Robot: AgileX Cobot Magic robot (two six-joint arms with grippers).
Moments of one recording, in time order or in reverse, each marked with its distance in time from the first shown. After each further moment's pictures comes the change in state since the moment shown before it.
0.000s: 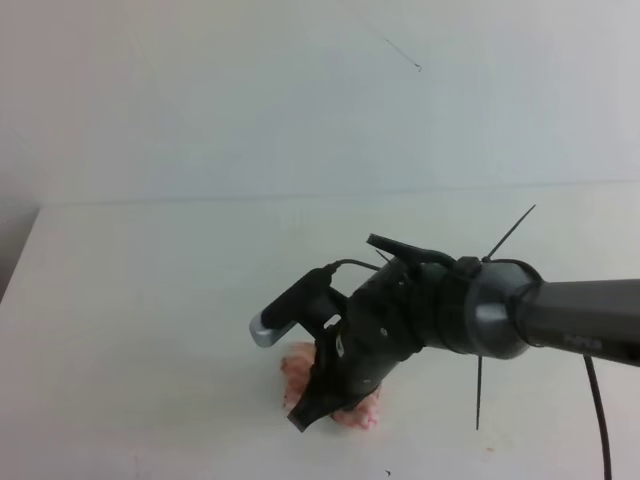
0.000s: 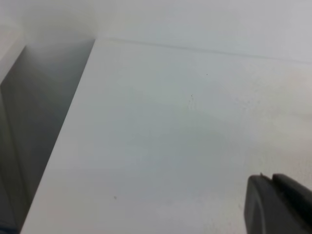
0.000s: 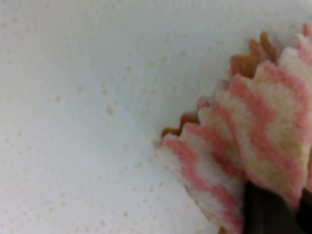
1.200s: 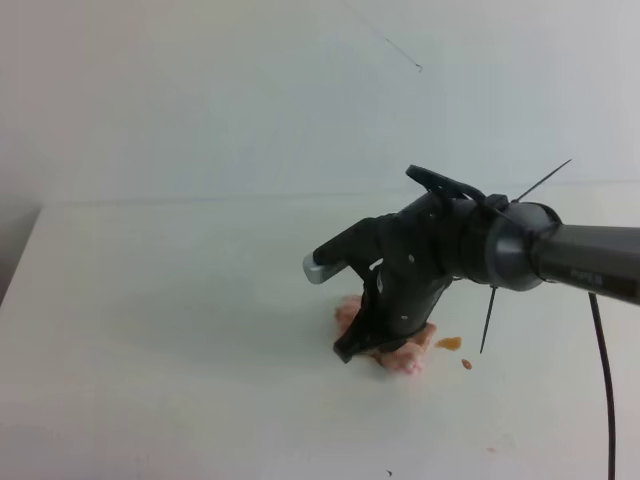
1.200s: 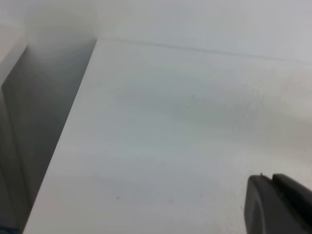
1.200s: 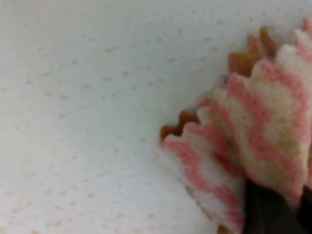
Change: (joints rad) left arm 0.000 0.000 0.000 0.000 0.000 0.000; right arm -0.150 0.092 -0.203 -0.016 0.208 0.010
